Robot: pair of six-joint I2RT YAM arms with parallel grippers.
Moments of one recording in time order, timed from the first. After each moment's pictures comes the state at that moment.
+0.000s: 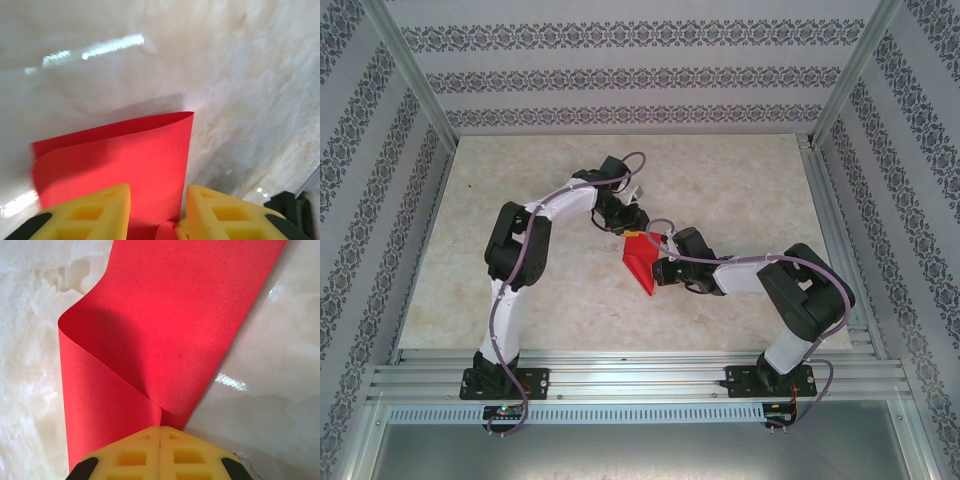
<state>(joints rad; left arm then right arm) -0.47 2.18 1.72 -0.77 0.59 -0.42 0.62 1.68 0.63 0.21 -0.27 0.46</state>
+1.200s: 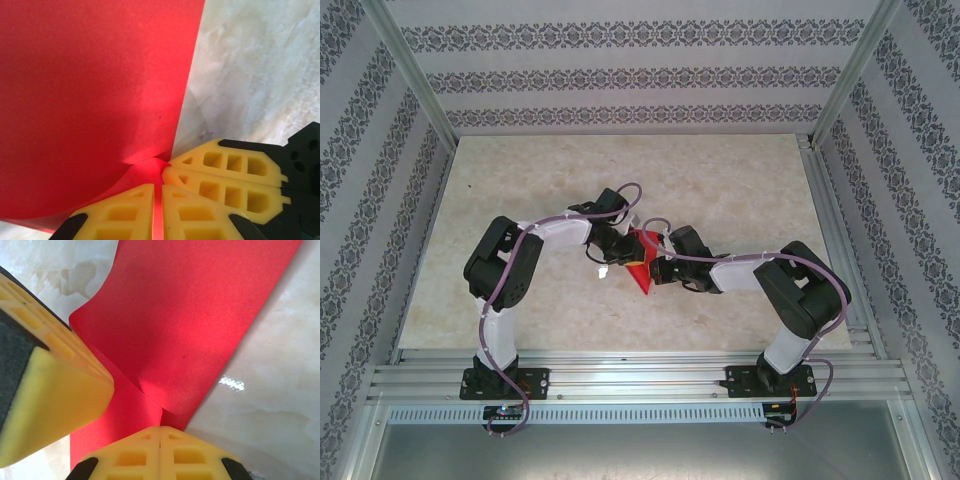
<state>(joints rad) -0.56 1.98 1.26 -0.46 0.61 -0.61 0.63 1.71 0.66 0.20 -0.26 0.45</state>
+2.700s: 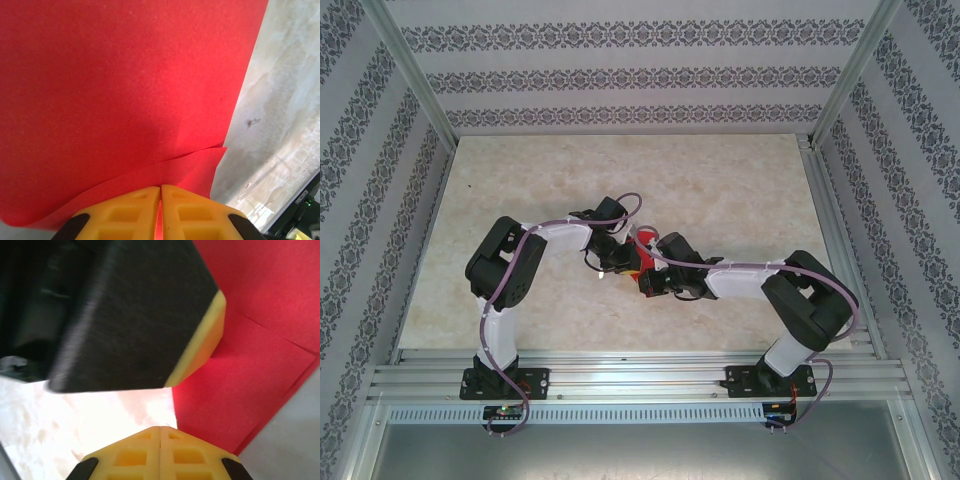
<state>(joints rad) -0.57 2.00 1.20 -0.45 0.59 -0.59 0.74 1.65 0.70 0.05 -0.34 0.53</state>
